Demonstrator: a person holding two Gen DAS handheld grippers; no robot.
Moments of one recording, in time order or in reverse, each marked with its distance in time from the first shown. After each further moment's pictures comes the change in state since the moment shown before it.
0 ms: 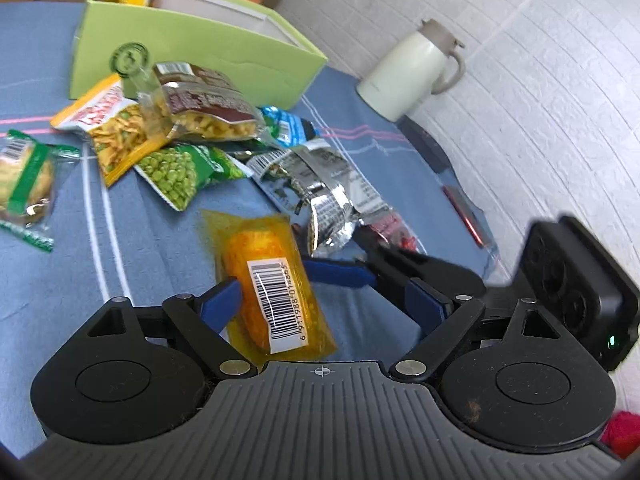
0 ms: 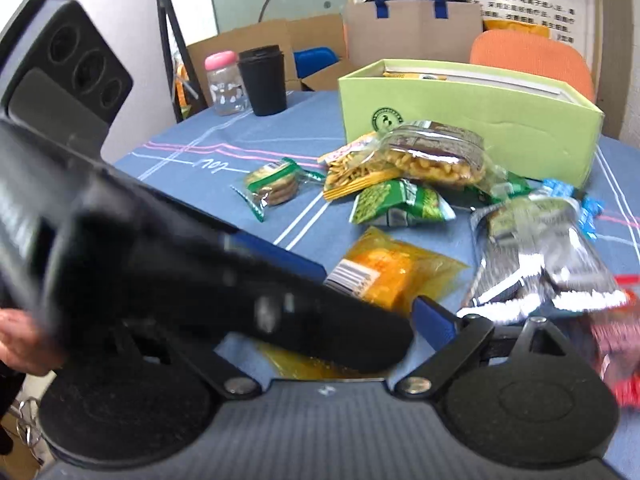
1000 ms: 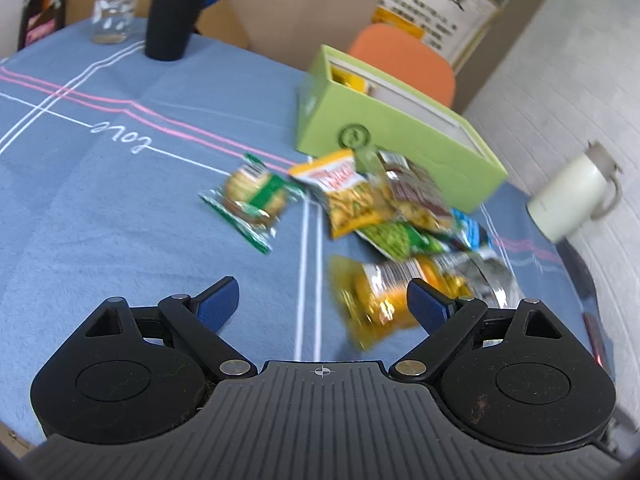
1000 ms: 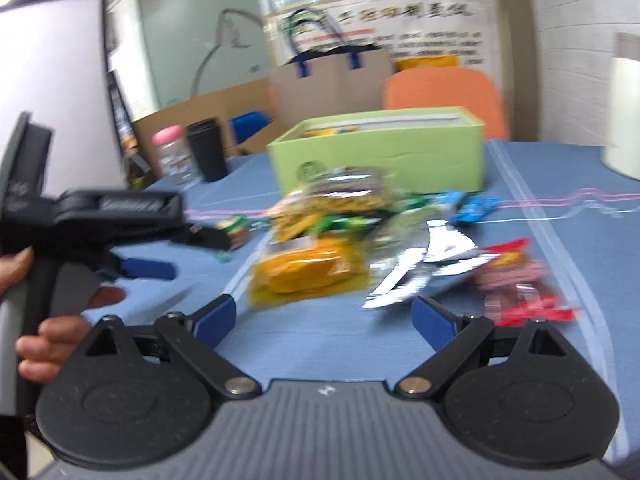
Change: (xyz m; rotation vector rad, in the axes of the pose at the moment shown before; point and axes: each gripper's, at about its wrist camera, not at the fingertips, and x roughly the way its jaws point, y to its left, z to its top) left arm -0.052 0.015 -0.020 -0.283 -0.310 0.494; right arm -0.052 0.006 -0.018 0.134 -0.137 -0.077
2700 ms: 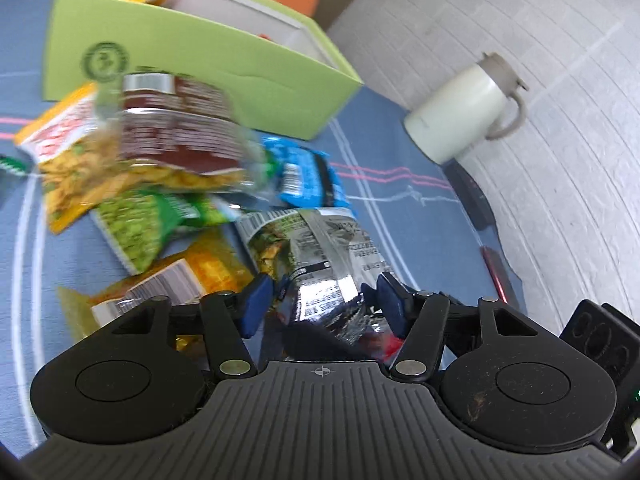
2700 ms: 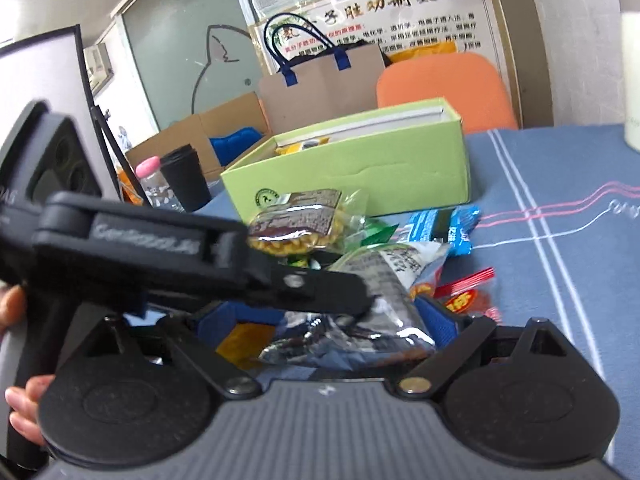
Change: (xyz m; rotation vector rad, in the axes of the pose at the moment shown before) left arm 0.094 -0.112 0.007 0.114 0.272 -0.344; right arm 0.050 -0.096 0.031 0.129 -0.017 0.061
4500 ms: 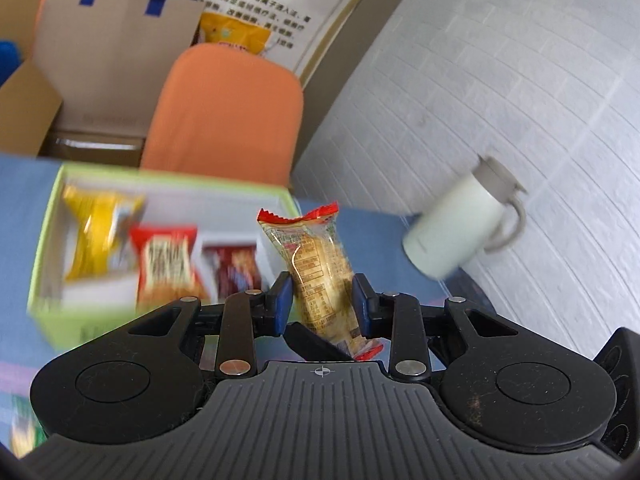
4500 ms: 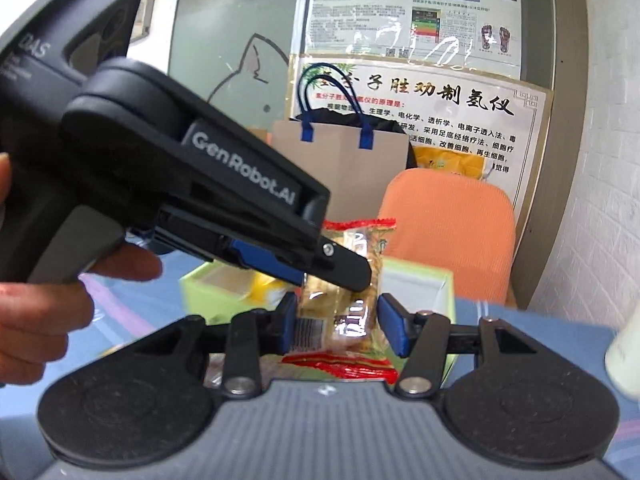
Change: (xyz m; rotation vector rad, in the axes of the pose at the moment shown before) left arm -0.013 -0.045 0.165 0.127 -0.186 0.063; right arm 0.064 0.028 0.146 -0.410 -0.116 -0.129
